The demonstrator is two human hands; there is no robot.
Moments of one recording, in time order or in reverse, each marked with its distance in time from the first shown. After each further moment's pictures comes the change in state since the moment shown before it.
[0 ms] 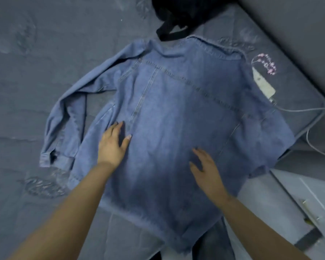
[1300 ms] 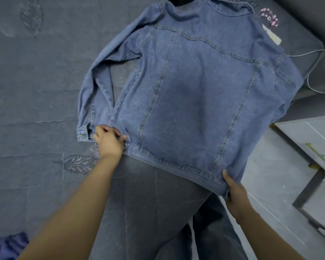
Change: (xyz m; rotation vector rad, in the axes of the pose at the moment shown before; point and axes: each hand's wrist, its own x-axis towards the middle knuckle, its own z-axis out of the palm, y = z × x) left_hand -0.052 -0.150 -0.027 -0.049 -0.058 -0.174; right_hand -0.175 0.034 0.147 1.127 0.419 0.703
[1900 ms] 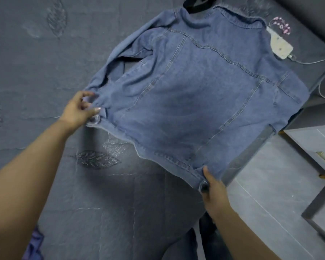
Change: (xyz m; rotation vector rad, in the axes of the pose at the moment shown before) left_hand 0.071 -0.031 -0.138 -0.387 -0.163 0.098; right_hand -0.044 0.028 0.085 0.107 -0.110 0.035
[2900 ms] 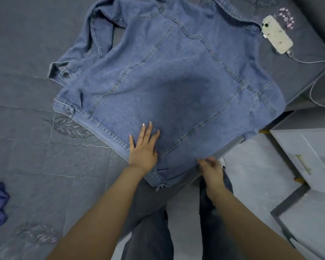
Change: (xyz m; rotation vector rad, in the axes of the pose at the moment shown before) left_hand -0.168 -0.018 0.259 0.696 -0.196 0.176; right_hand 0.039 -0.036 -0.065 -0.494 0.069 -0.200
